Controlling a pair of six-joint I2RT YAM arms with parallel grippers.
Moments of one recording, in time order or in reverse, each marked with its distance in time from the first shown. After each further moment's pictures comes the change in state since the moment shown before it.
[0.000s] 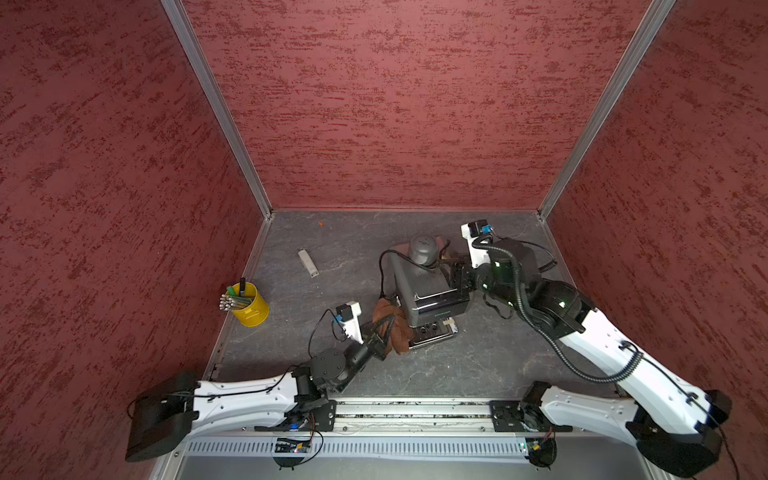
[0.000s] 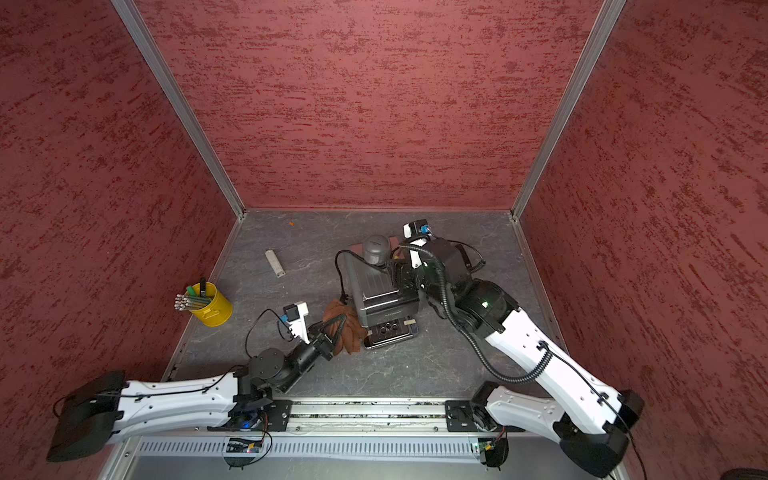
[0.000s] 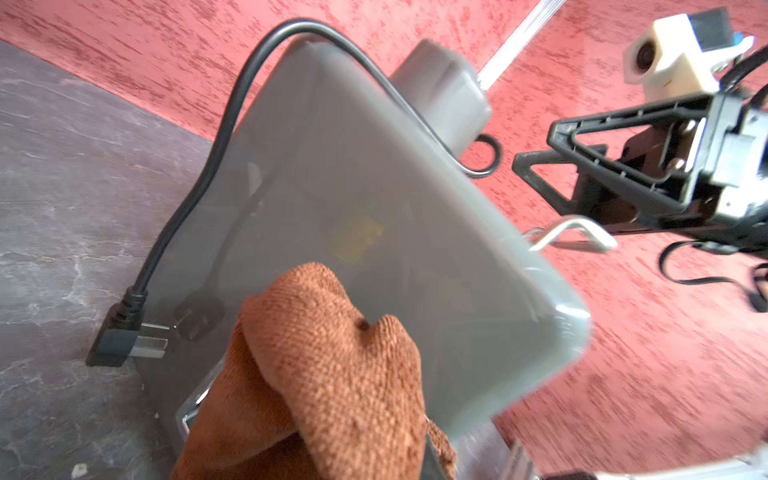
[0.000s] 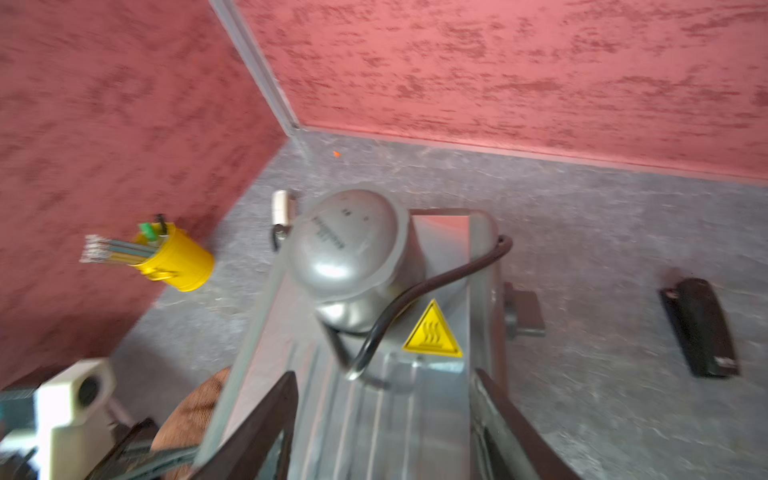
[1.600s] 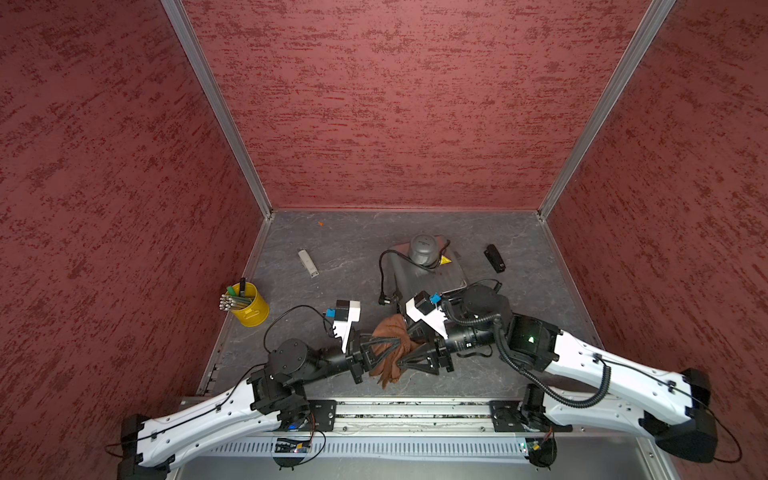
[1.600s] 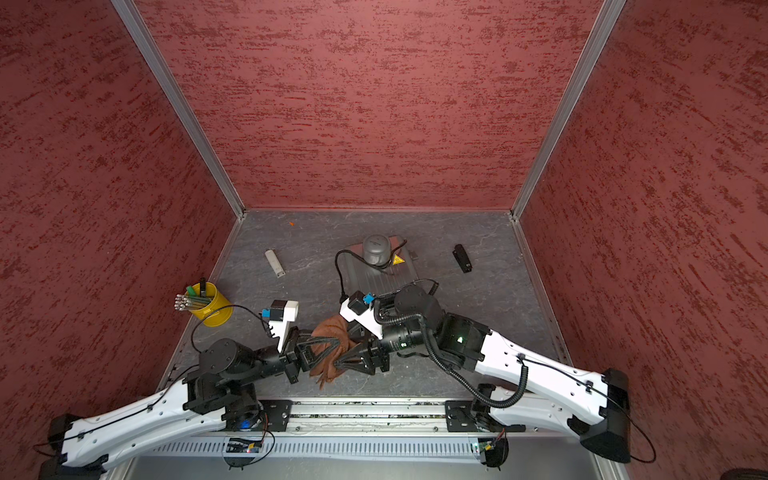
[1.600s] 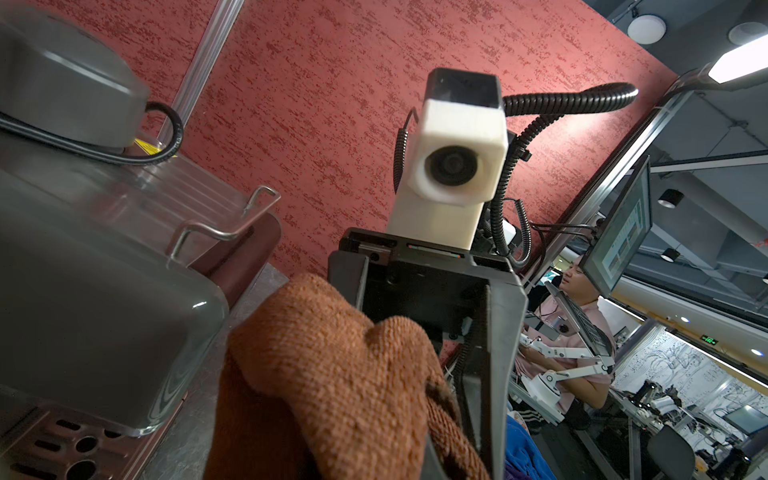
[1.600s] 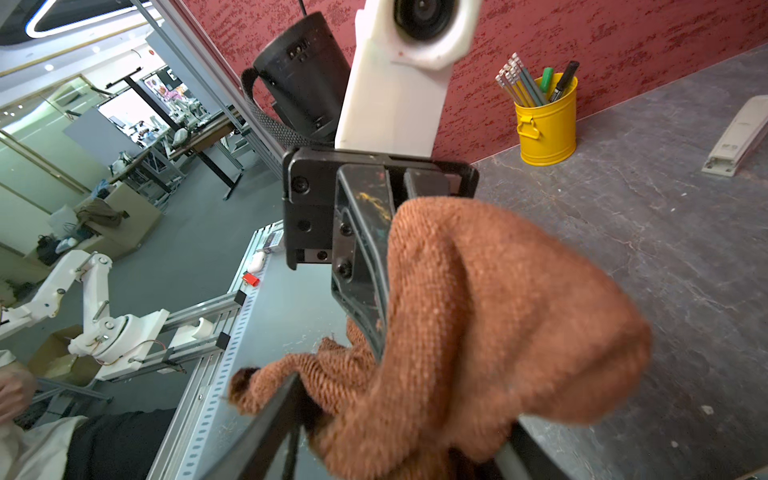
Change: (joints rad) left arm 0.095 -0.278 0.236 -0.407 0.695 0.062; right arm 0.315 -0.001 -0.291 0.384 -0.703 -0.082
